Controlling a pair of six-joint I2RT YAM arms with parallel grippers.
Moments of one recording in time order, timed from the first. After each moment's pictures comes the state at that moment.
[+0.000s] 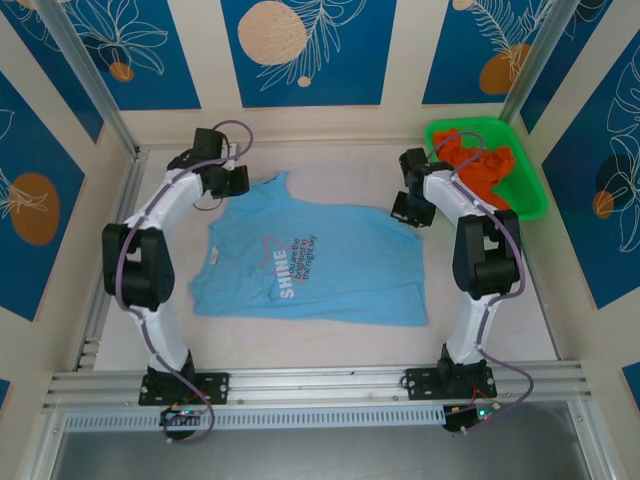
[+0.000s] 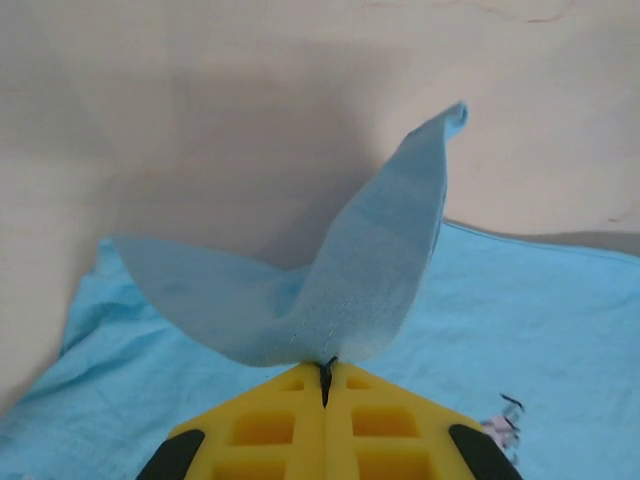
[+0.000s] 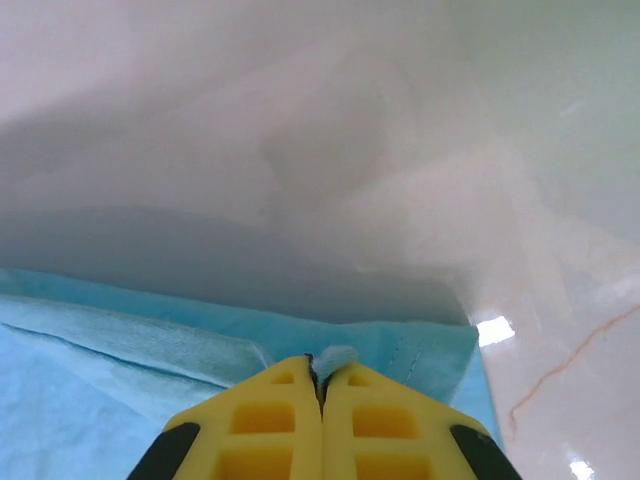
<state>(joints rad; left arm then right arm) -0.16 1.84 1.55 -0.64 0.25 -0.23 0.16 1.92 1.48 -0.94 0.06 0.55</state>
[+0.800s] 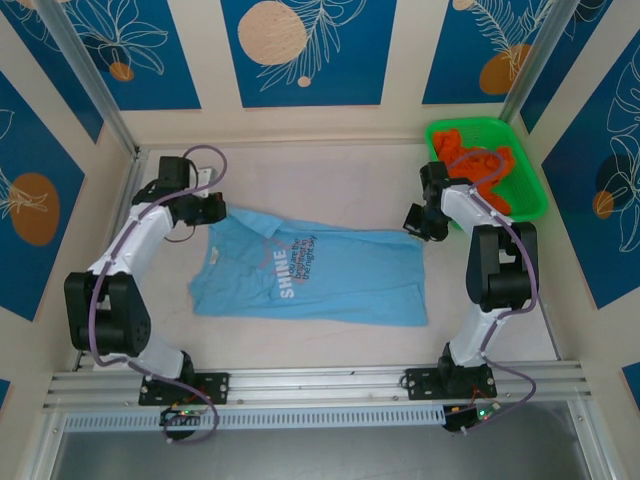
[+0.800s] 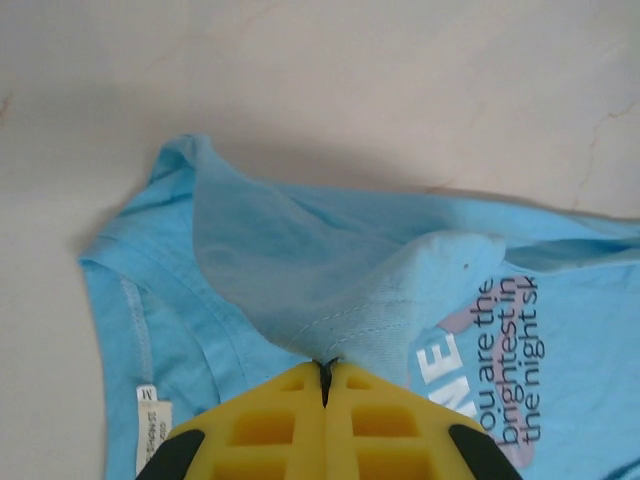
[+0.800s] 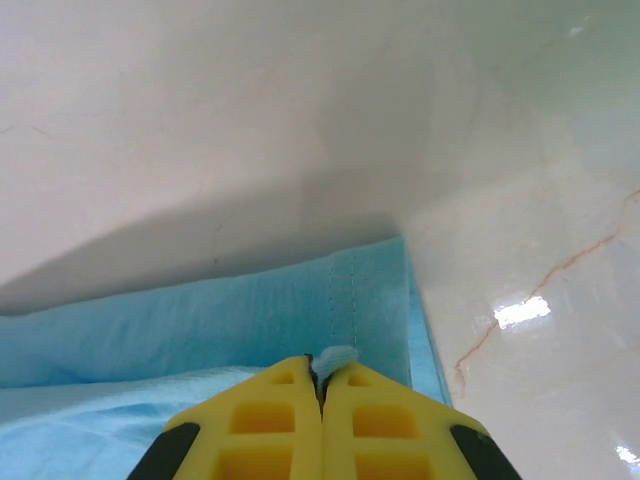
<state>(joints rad) -0.05 1.52 1.21 -0.67 0.34 -0.13 0.07 1.81 1.29 -0.86 -0.05 0.50</state>
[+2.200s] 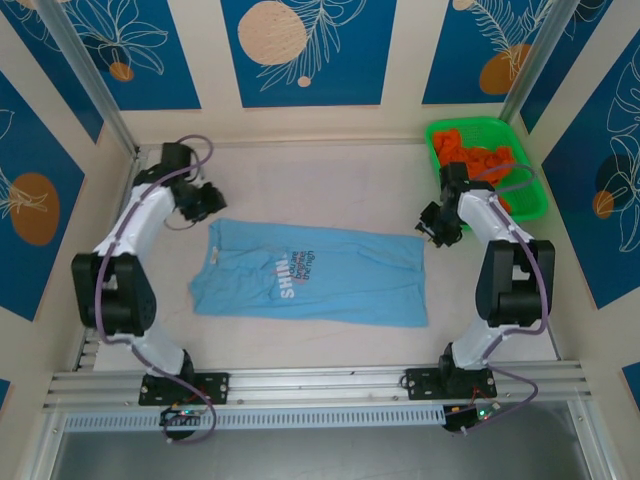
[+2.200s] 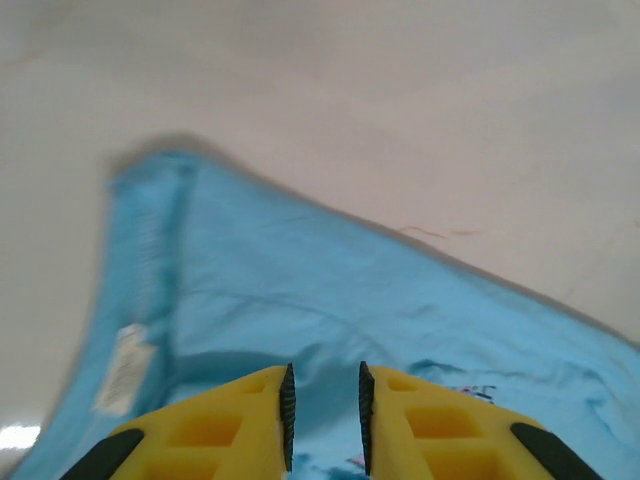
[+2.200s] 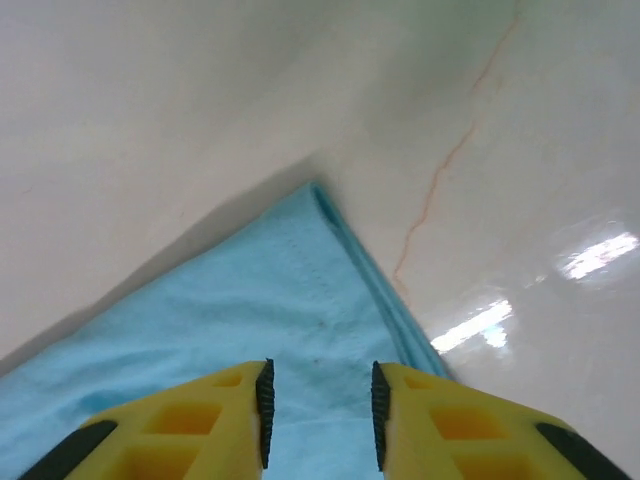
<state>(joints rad) -0.08 1.71 1.45 -0.84 0.27 -0.45 0.01 1.72 1.27 -0.91 -0.13 0.75</state>
